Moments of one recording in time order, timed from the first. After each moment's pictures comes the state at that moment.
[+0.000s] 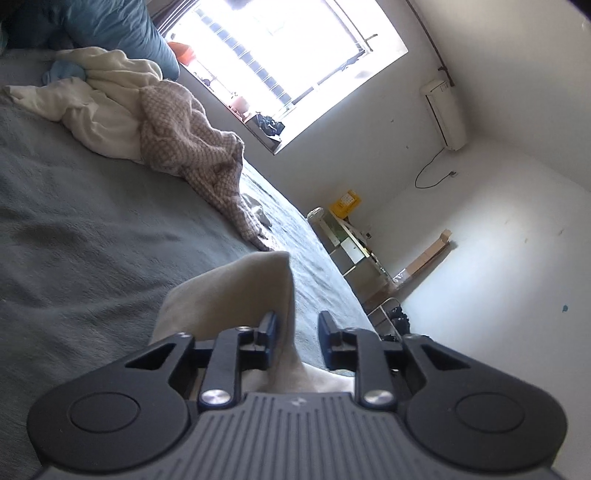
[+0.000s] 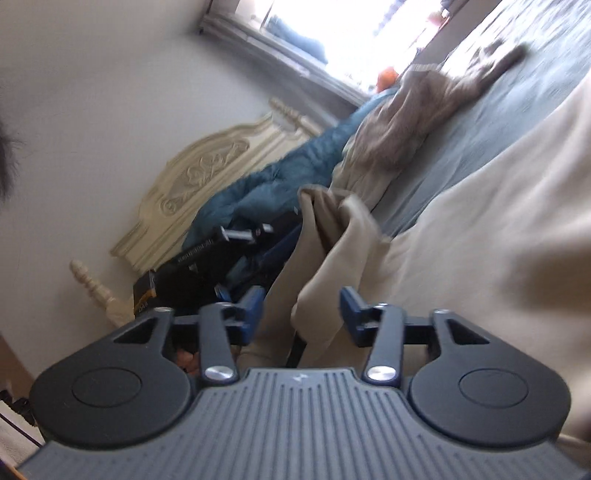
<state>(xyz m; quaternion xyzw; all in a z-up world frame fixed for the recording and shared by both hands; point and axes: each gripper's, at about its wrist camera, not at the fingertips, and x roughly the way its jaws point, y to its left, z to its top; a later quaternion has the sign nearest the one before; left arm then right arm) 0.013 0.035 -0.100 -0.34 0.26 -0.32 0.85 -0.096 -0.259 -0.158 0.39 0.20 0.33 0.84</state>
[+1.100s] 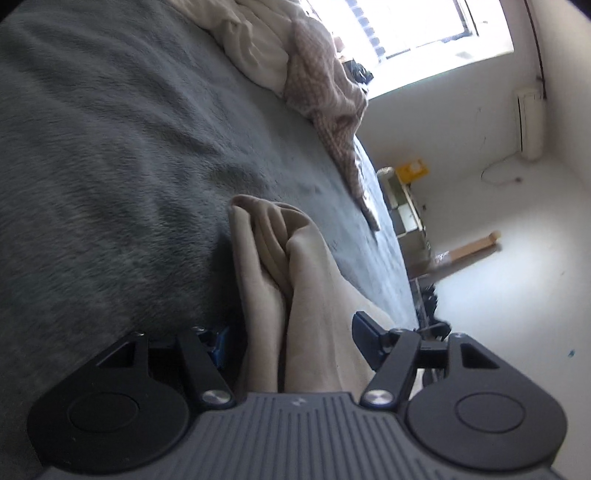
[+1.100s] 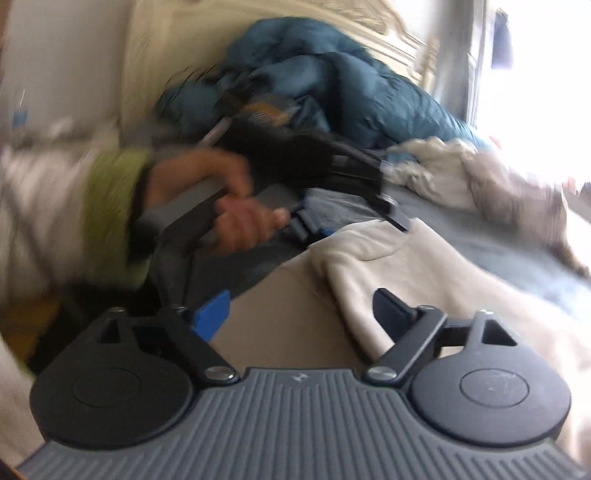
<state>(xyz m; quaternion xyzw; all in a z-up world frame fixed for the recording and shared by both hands) 0.073 0.151 -0.190 -0.39 0.42 -0.27 0.77 -0.183 -0.050 -0.132 -0.21 0.19 0.34 0.90</state>
